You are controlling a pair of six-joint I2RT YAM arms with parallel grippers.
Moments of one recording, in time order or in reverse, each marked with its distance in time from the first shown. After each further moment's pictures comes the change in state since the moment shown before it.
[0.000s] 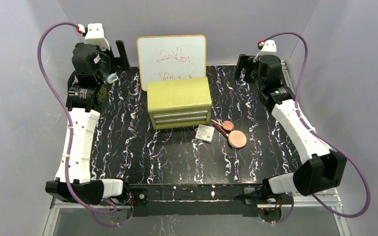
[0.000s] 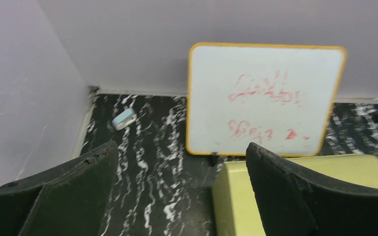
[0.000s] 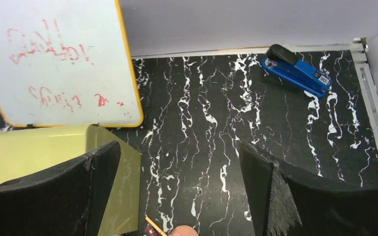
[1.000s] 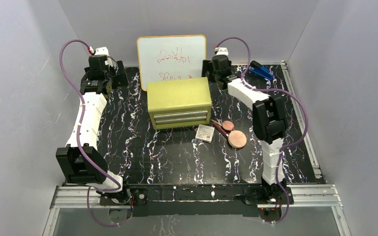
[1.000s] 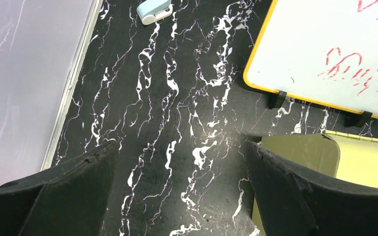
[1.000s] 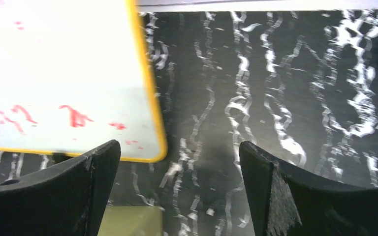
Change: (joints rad) left arm 0.122 0.187 -0.211 -0.062 -0.097 -0.062; right arm 0.109 0.776 0.396 0.120 0.076 0.086
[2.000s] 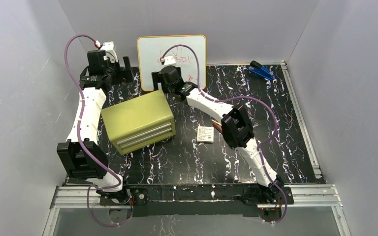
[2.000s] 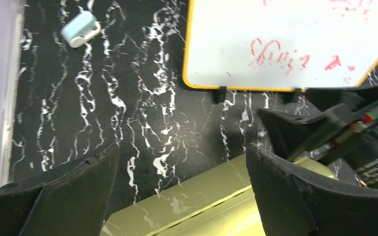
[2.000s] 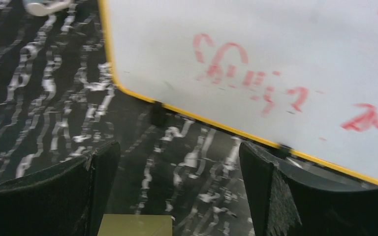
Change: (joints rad) left arm 0.016 0.047 0.081 -0.002 0.254 0.036; right arm 0.401 0.280 0.457 -0.124 0.089 0.035
